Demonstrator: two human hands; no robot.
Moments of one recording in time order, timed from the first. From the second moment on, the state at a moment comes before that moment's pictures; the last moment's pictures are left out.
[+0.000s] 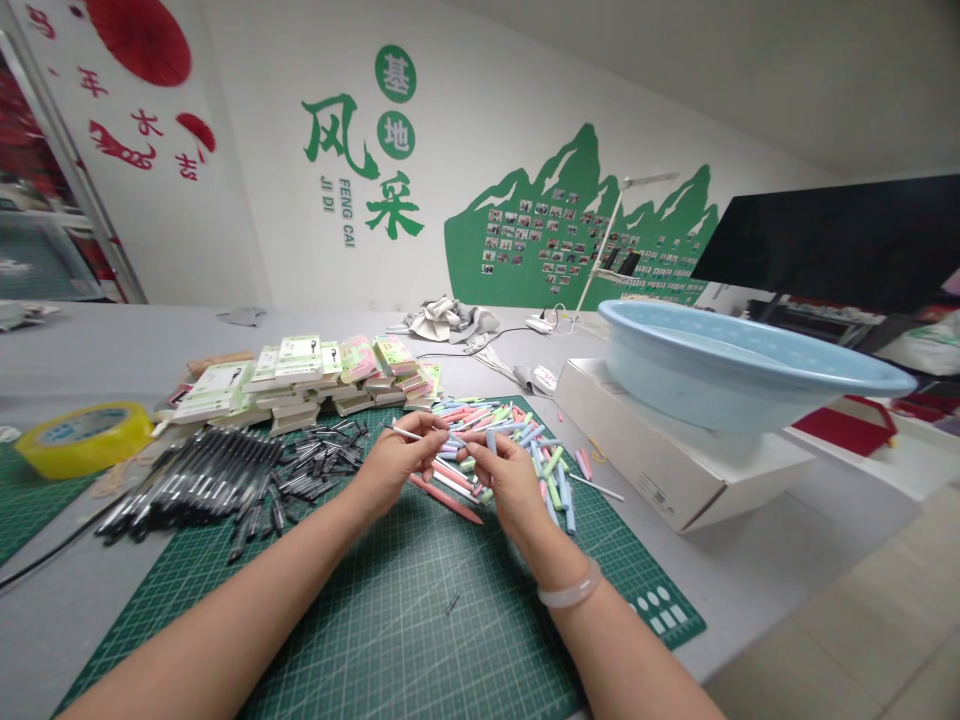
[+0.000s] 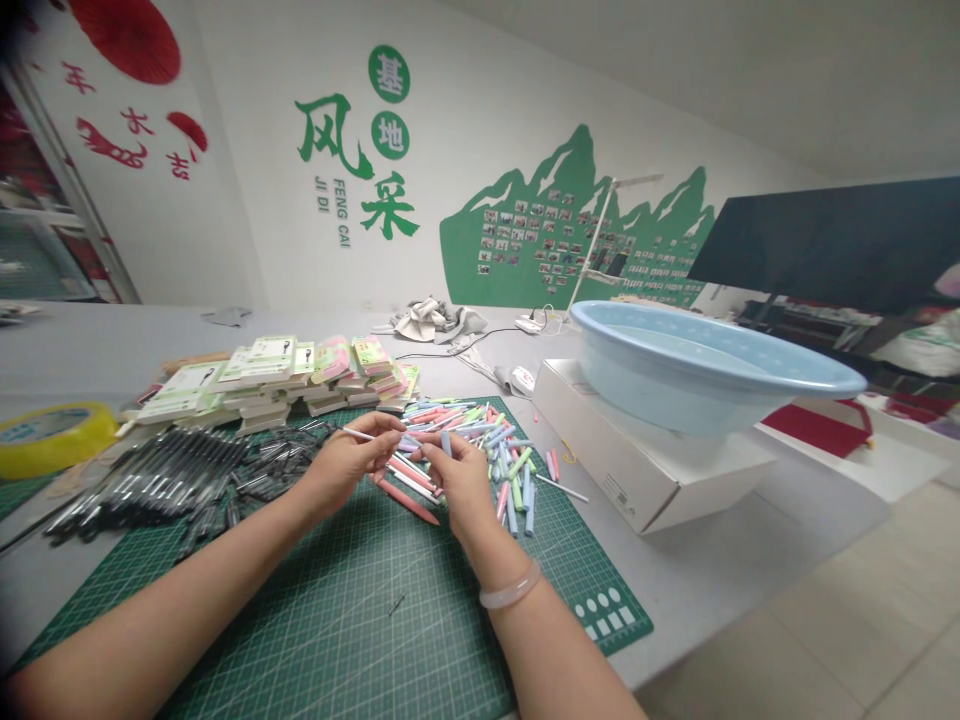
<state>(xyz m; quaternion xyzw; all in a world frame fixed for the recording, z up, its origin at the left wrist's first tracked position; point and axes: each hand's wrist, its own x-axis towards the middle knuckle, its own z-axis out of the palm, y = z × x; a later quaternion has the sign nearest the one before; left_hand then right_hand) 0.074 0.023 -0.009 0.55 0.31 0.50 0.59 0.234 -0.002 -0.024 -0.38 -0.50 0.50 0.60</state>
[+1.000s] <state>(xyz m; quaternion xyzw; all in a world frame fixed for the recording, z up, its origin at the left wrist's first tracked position) 0.074 0.013 0.000 0.60 0.32 0.50 0.54 0.228 -0.004 -0.024 -0.32 -0.42 0.60 0.60</state>
